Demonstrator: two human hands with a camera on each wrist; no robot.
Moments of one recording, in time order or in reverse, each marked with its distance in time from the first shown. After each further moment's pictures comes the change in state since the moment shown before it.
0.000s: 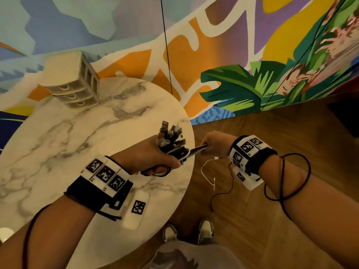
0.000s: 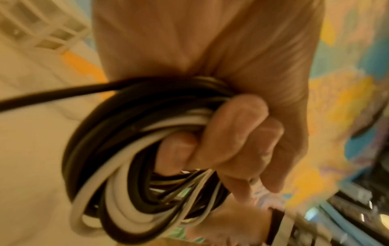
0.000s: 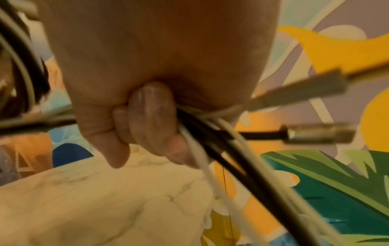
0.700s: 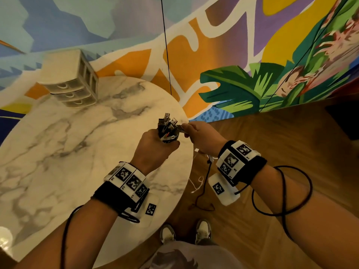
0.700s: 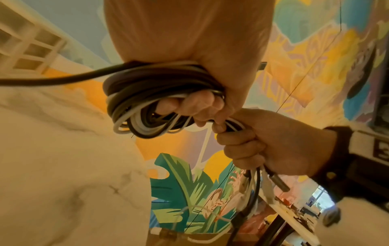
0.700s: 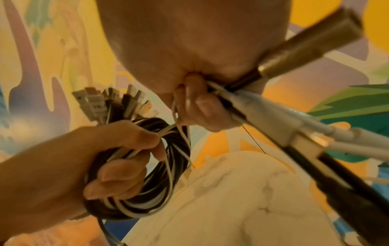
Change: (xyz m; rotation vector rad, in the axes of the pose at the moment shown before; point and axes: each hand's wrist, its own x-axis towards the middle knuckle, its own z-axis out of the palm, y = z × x) left_hand 0.039 -0.019 0.019 0.032 0.627 0.087; right_hand -0.006 -0.043 -0.009 0.502 0.306 -0.135
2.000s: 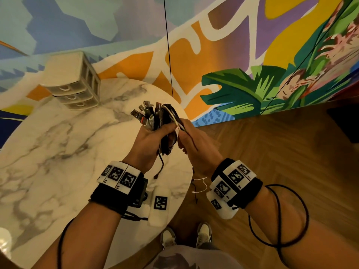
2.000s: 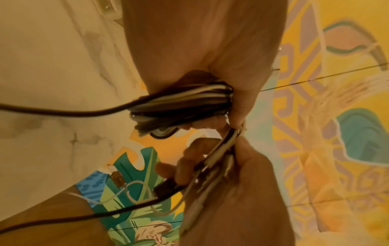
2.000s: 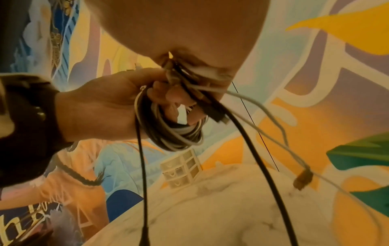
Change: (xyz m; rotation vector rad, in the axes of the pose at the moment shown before) left_hand 0.002 0.020 -0.016 -0.756 -0.040 0.010; right_hand -0.025 -0.008 0.028 0.097 0.209 -0.378
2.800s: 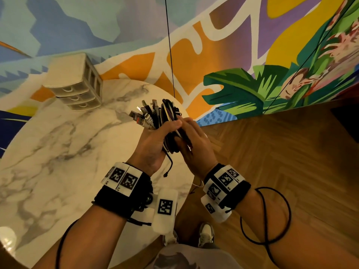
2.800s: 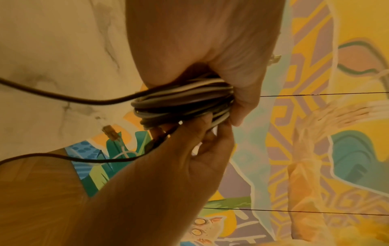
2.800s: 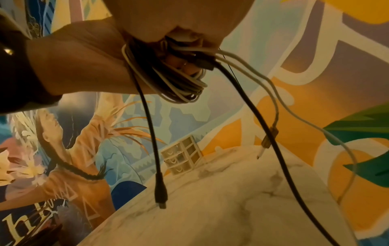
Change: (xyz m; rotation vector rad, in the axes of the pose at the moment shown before) left_hand -0.004 0.004 0.010 -0.164 0.032 -0.081; right_hand -0.001 0.008 0.022 0.079 0.282 -0.250
